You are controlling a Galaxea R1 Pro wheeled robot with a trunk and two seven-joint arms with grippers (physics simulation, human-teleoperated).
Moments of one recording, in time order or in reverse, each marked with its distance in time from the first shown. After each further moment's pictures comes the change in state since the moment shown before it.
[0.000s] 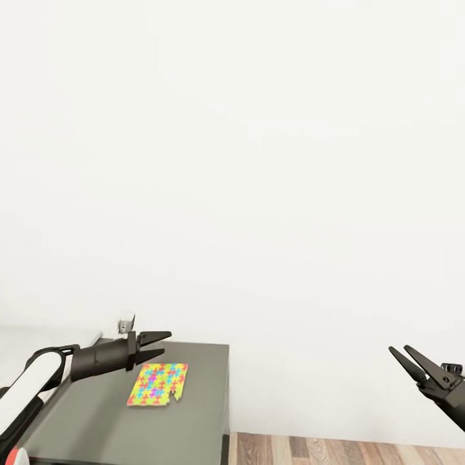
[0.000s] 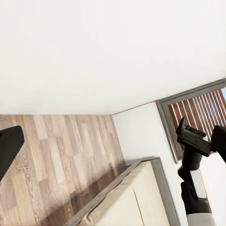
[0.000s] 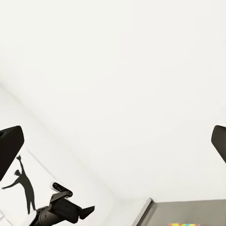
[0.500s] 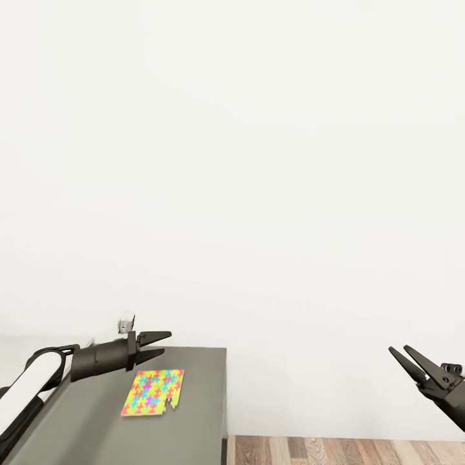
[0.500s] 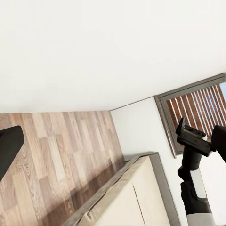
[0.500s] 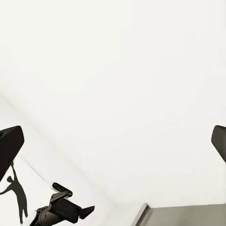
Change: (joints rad) left arm 0.000 0.000 0.000 0.000 0.000 0.000 0.000; right arm 0.000 0.000 0.001 0.001 0.000 0.000 -0.001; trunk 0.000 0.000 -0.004
